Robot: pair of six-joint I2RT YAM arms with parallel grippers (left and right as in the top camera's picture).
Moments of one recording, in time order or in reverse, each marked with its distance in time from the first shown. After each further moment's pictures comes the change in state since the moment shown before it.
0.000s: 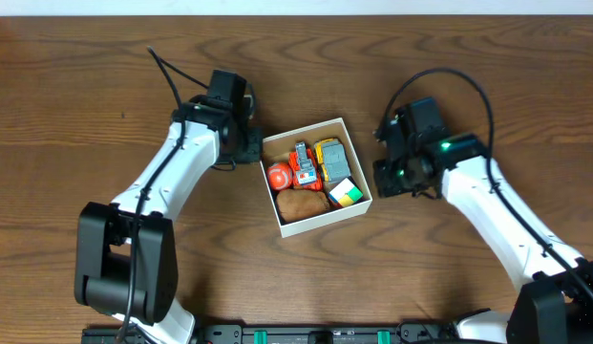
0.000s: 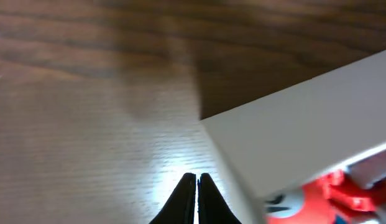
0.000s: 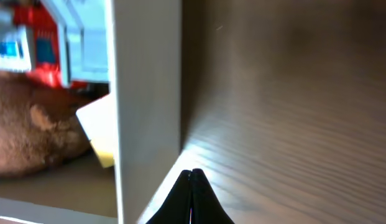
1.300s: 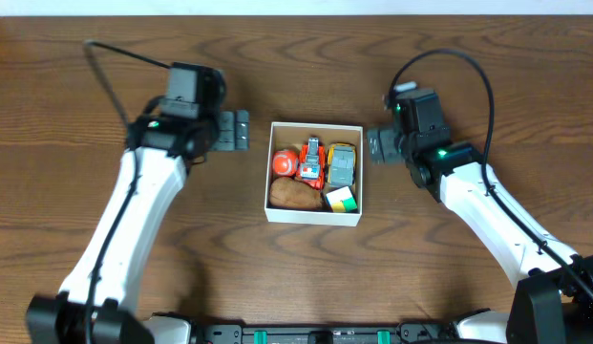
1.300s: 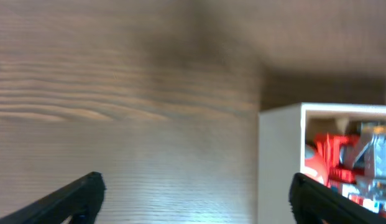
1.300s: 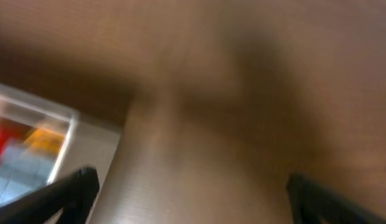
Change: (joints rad) left arm 0.084 -0.301 0.000 -0.016 -0.144 0.065; right arm -0.010 0.000 -0.059 0.529 0.391 -0.060
